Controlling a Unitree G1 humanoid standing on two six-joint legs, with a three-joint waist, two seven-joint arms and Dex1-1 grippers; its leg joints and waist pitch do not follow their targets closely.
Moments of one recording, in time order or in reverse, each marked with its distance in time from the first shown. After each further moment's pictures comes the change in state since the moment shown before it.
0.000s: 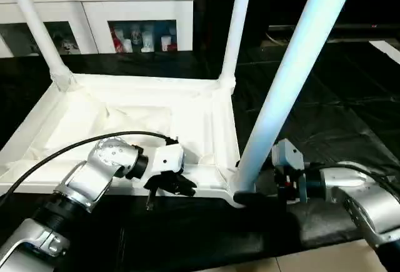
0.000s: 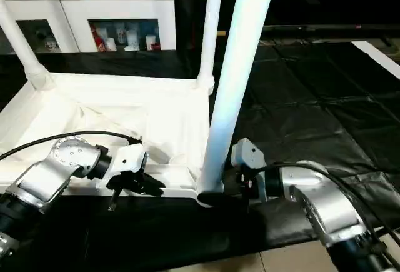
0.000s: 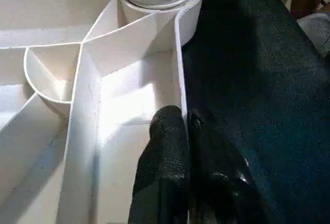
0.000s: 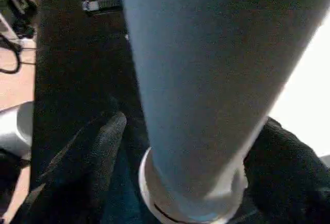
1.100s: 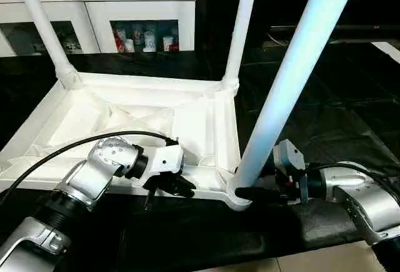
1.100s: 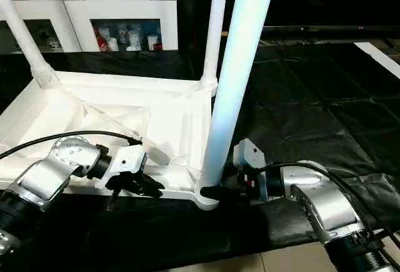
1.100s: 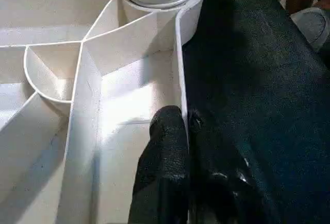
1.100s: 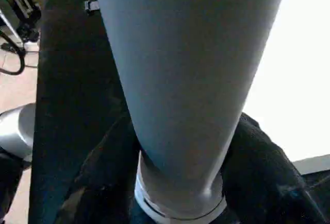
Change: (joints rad) left arm -0.010 0.000 0.001 0.023 0.008 -0.018 -0.028; right arm 0.001 0.015 -0.007 0.038 -0.002 -0.031 0.022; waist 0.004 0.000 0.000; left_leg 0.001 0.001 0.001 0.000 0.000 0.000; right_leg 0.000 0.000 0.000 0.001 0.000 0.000
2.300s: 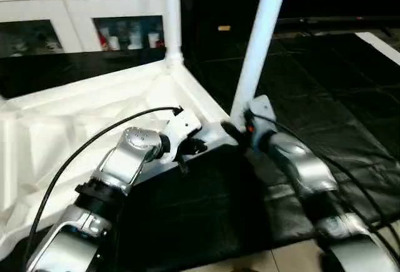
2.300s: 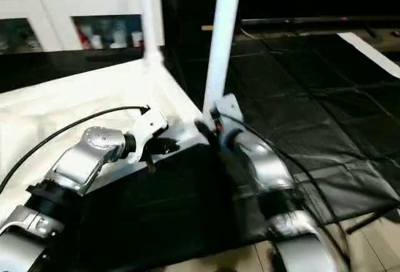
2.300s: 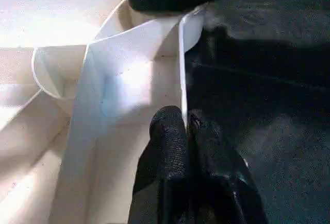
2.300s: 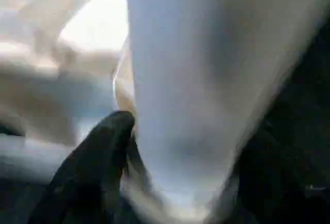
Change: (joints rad) left arm -0.095 -0.239 0.121 0.077 0.076 0.339 0.470; right arm -0.277 0.369 -0.121 0.439 -0.217 0.004 -0.685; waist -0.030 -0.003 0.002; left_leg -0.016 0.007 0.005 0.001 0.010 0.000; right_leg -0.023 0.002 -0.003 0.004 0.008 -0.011
